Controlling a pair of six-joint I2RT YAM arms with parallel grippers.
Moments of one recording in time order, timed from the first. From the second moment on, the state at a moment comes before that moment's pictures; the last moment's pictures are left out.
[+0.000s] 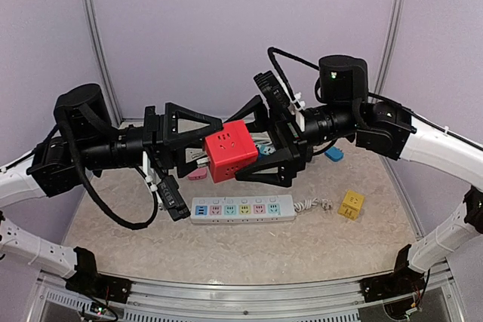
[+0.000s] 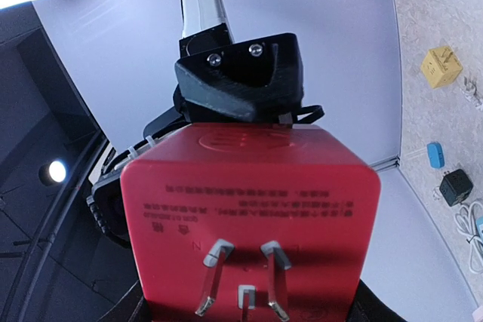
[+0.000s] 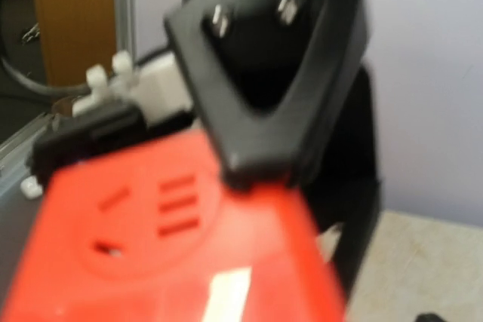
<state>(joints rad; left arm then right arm) -1.13 1.06 1.11 -0.04 0.27 1.89 1.04 1.39 1.43 -0.19 -0.77 -0.23</state>
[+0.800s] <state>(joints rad) -1.14 1.03 1.07 -0.03 0.17 1.76 1.07 1.40 1.40 -0.19 -0.66 -0.24</state>
